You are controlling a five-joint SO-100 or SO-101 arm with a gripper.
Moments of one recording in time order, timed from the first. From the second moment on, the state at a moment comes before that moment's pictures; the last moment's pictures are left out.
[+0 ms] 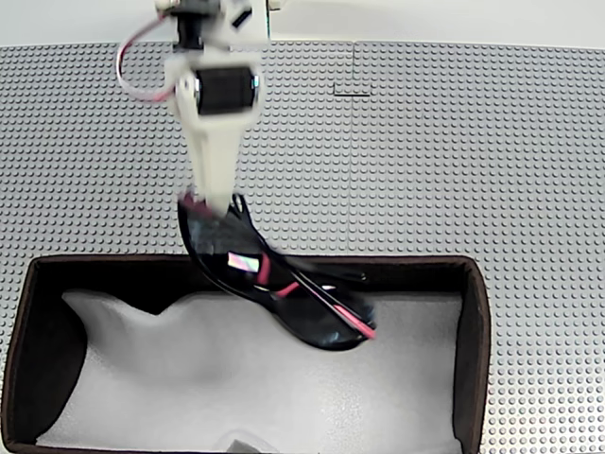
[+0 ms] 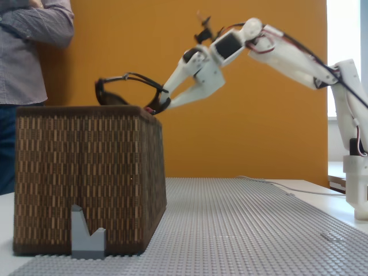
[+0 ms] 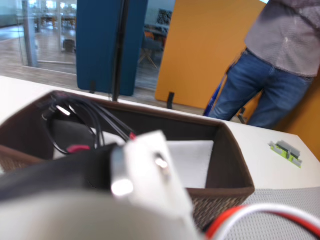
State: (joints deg) arm -6.3 74.1 46.1 62.8 -7.6
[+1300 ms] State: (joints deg) arm -2.5 70.6 9.8 73.7 -11.5
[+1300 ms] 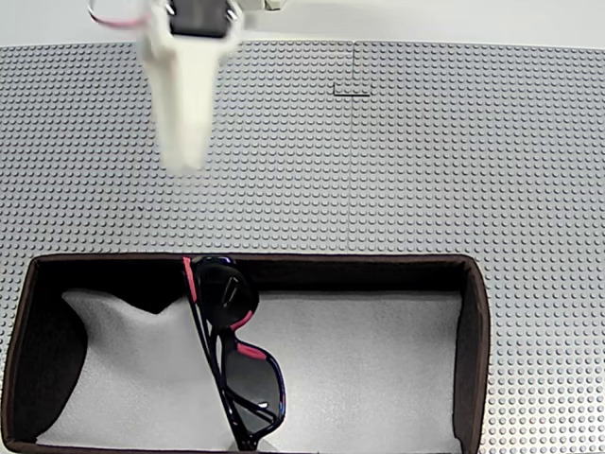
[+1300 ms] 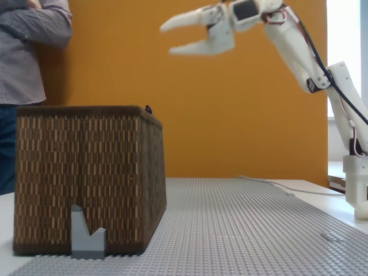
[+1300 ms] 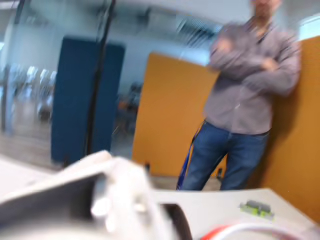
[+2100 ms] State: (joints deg) arm -6.9 108.1 -0.9 103.7 -10.8
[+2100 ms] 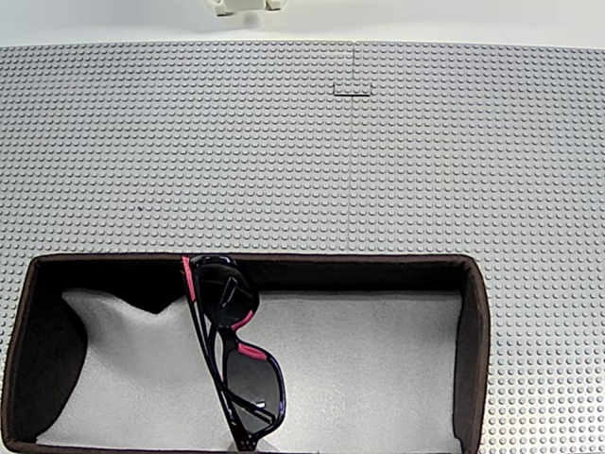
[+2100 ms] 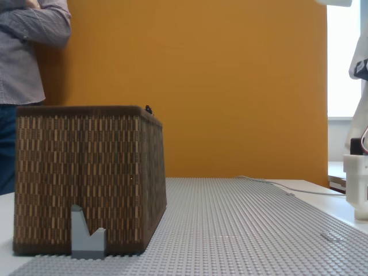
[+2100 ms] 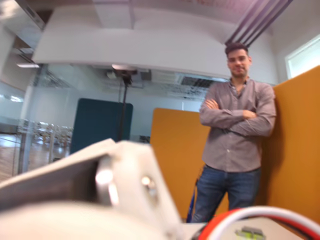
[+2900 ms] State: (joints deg) arm -7.7 108.9 -0.4 103.9 -12.2
